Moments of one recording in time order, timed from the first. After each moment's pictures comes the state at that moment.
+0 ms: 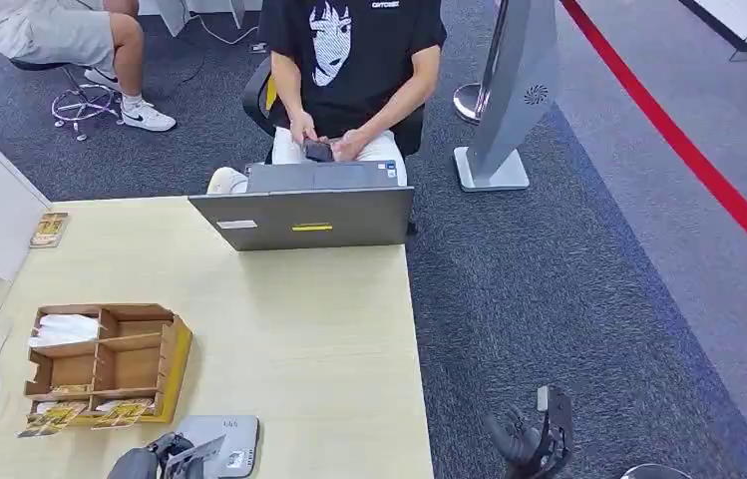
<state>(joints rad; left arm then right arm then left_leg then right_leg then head) 0.22 0.53 -0.92 -1.73 -0.58 0.61 0.36 0.11 -0.02 0.12 -1.00 -0.50 -0.24 -0.12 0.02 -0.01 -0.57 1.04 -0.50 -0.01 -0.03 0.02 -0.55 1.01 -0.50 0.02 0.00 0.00</state>
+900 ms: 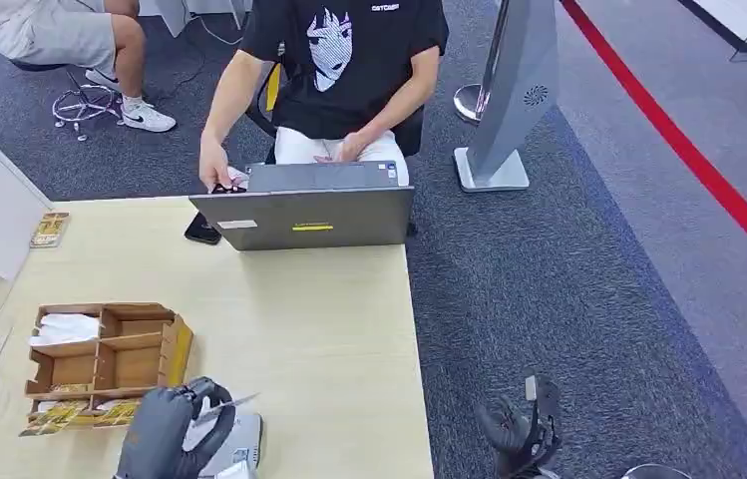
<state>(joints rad) 0.08 0.38 -0.73 -1.72 -0.82 0.34 -0.01 0.05 -0.02 0.13 -0.93 -0.46 -0.18 -0.13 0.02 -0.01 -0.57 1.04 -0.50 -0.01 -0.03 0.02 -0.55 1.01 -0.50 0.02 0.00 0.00</state>
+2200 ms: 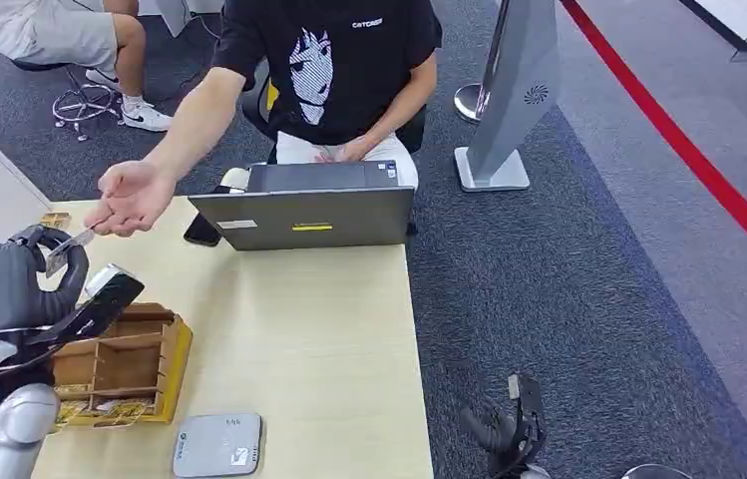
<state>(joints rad) -0.28 0.30 -0.30 -1.47 -0.84 0.32 0.03 -0.02 -0.02 0.16 -0.78 -0.45 -0.13 -0.14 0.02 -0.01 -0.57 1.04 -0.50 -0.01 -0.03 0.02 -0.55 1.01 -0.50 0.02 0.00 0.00</state>
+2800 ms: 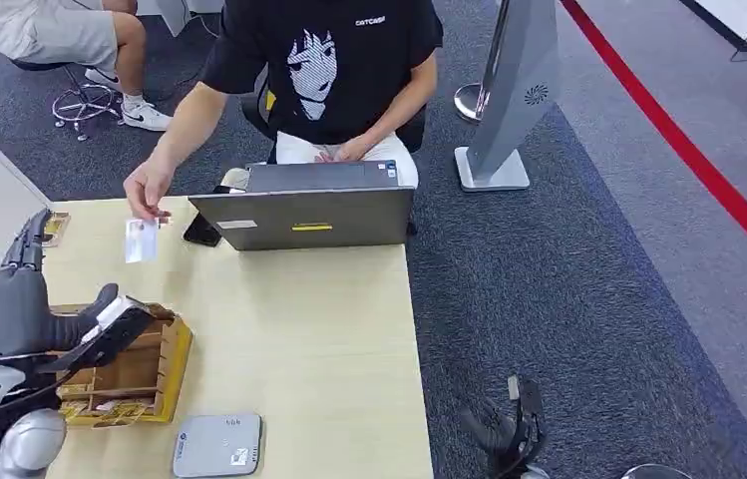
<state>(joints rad) -0.17 0.29 -0.30 -1.54 -0.86 0.37 -0.06 -0.01 -0.02 0.16 -0.79 -0.45 -0.13 -0.14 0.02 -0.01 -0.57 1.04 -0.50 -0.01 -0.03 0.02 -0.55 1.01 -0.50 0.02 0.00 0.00</state>
